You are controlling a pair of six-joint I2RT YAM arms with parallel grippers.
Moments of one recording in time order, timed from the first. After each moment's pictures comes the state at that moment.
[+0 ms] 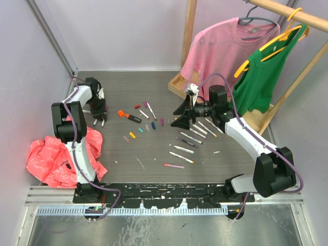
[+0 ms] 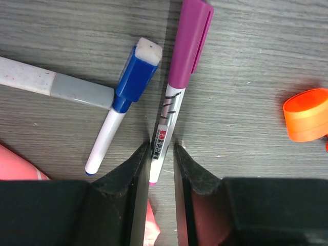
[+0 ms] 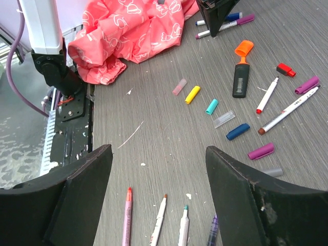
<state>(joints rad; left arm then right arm) 0.08 2.12 1.62 -0.91 0.07 -0.08 0.34 1.35 0.95 0.01 -1.09 -0.07</state>
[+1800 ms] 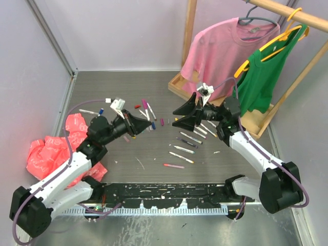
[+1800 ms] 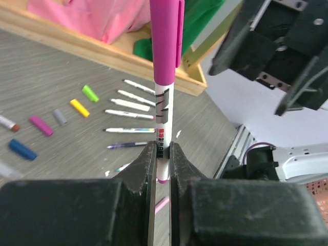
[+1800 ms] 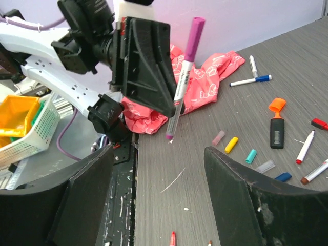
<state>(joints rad) -0.50 0.91 0.59 0.26 0.41 -0.60 0.33 1.18 0.74 0.66 -1.13 0.54</state>
